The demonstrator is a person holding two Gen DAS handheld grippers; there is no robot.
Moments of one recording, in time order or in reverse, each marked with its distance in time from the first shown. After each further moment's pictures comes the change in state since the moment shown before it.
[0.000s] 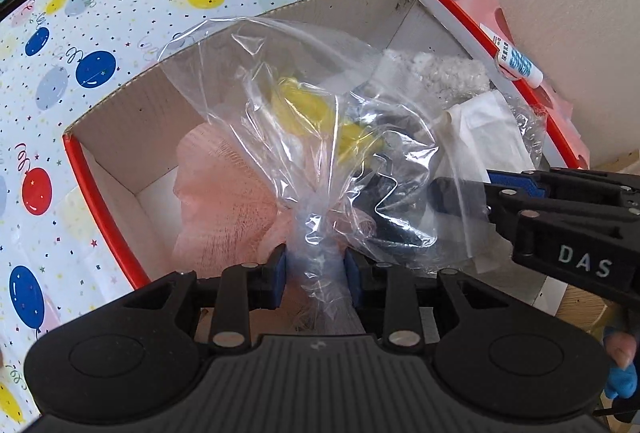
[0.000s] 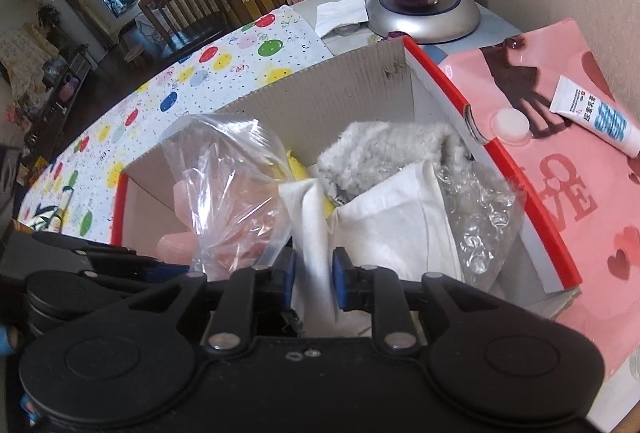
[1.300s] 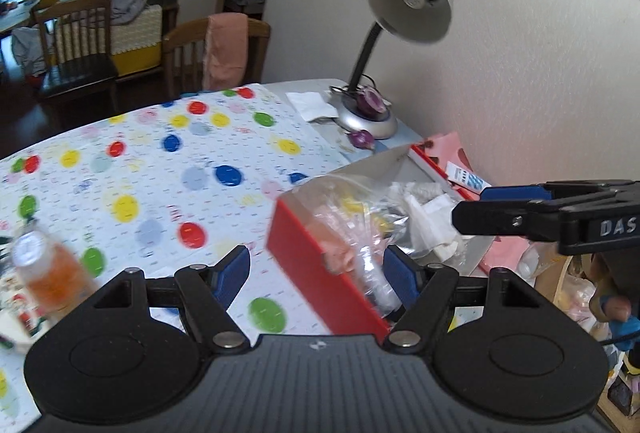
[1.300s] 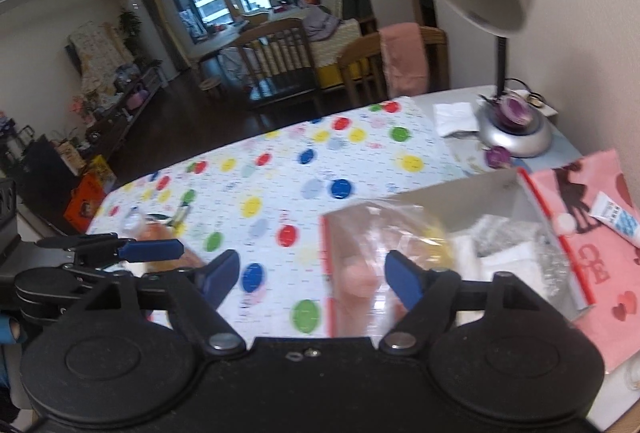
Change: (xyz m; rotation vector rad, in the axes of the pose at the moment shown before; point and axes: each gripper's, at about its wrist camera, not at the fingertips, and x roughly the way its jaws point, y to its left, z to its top) left arm -0.214 0.084 -0.123 -0.028 -0.475 -0.010; right arm -0.123 0.154 -0.018 -0.202 -0.183 0.123
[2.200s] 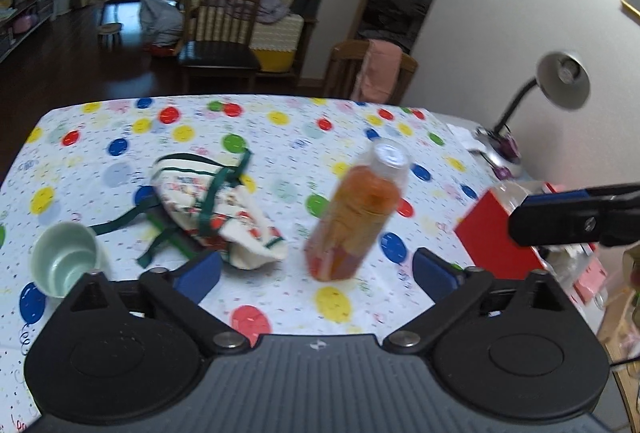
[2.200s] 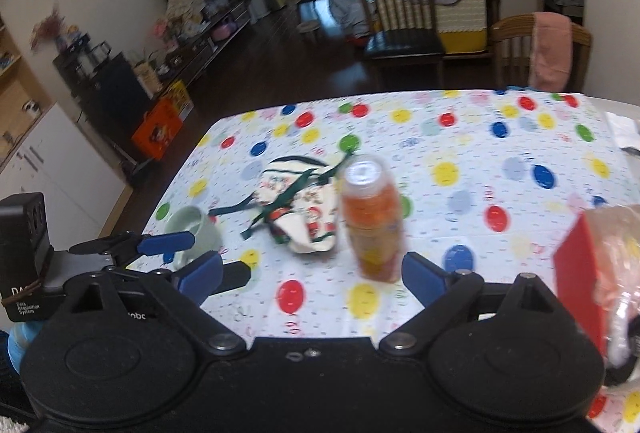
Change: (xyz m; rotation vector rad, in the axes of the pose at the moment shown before) left arm -0.121 0.209 -0.111 -0.254 -0.123 0.220; right arm 0.090 0.240 -0.026 -0.197 0.156 0.181
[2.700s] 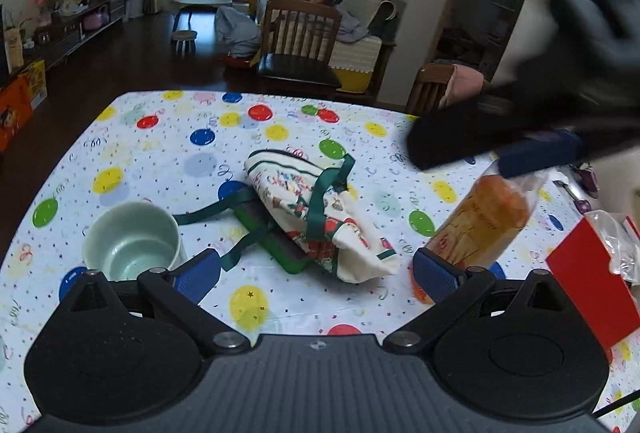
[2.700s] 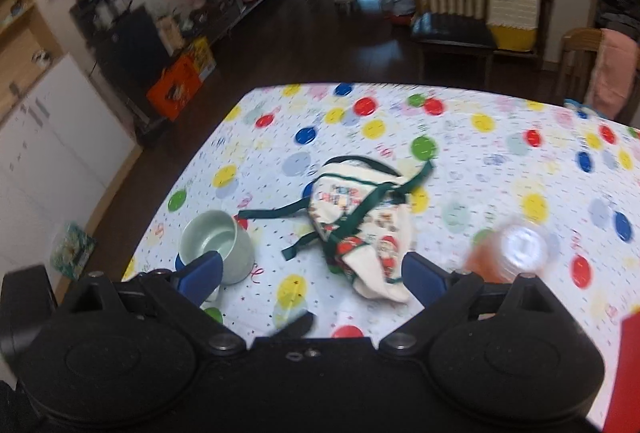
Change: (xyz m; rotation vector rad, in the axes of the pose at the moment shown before) left arm 0.035 0.059 -0.023 -0.092 -0.069 0.200; right arm 0.115 0.077 0.049 -0.125 0.111 0.025
